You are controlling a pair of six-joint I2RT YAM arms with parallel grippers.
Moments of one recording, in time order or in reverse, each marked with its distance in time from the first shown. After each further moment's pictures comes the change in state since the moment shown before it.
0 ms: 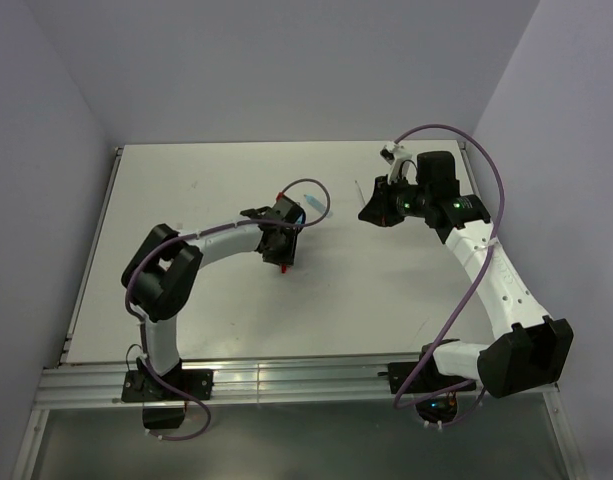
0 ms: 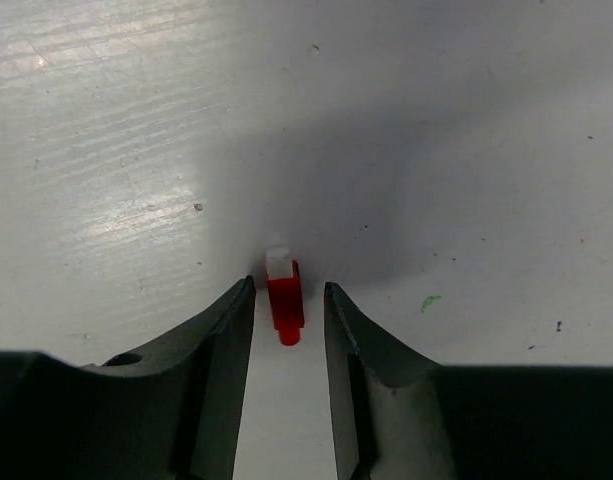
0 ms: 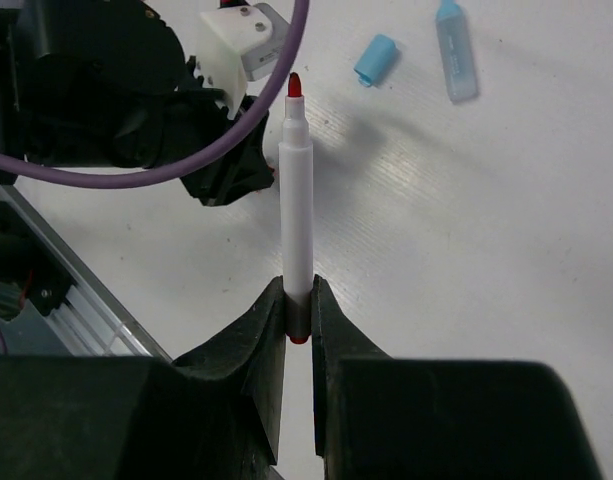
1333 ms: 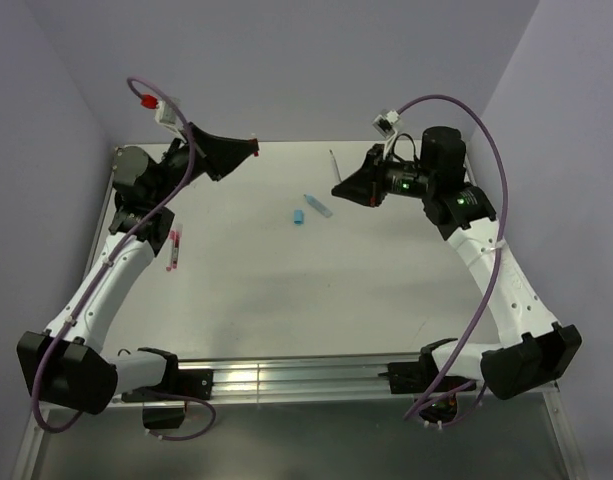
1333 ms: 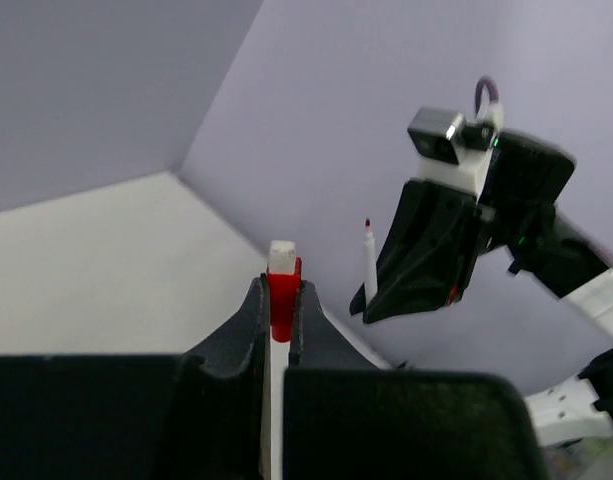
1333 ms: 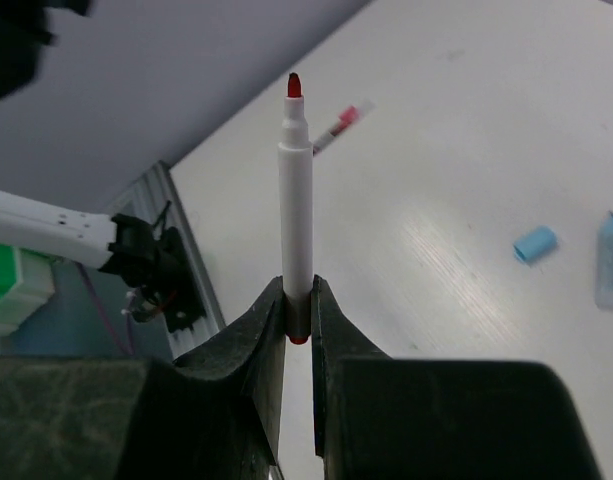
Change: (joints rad) left arm 0.416 -0.674 -0.091 0.826 0.749 -0.211; right arm 0.060 -0.010 0.134 0.192 -0.285 0.149
